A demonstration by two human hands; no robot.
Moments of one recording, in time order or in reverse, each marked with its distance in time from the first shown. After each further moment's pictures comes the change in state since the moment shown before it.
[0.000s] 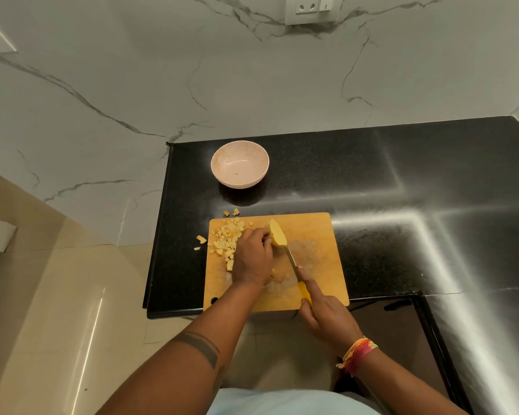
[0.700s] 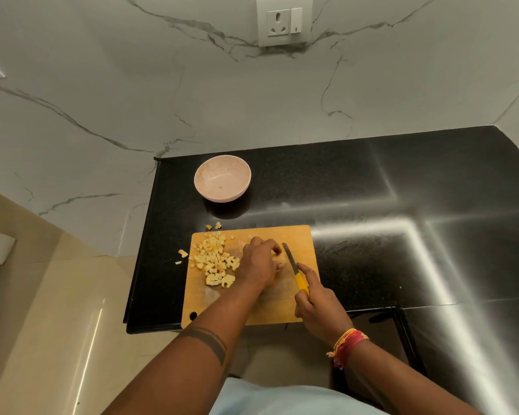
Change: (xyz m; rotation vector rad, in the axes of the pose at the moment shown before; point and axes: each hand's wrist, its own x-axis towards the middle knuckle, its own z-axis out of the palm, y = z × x) left_hand 0.014 0.049 0.033 0.214 -0.306 -0.003; right_hand 0.022 0.016 -0.047 0.283 0.022 0.162
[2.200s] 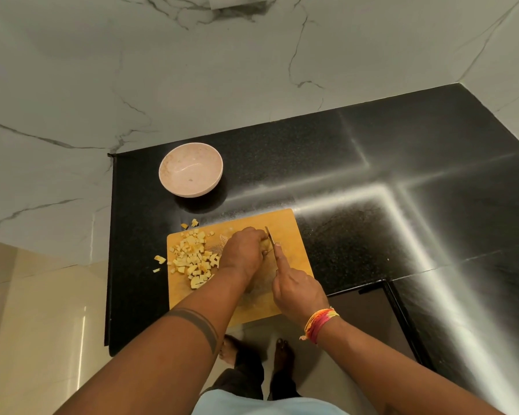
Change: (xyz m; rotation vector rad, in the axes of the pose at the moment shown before) left_hand 0.026 0.000 -0.011 0.159 -0.118 0.162; right_hand 0.026 -0.021 0.027 -0.388 0.090 0.092
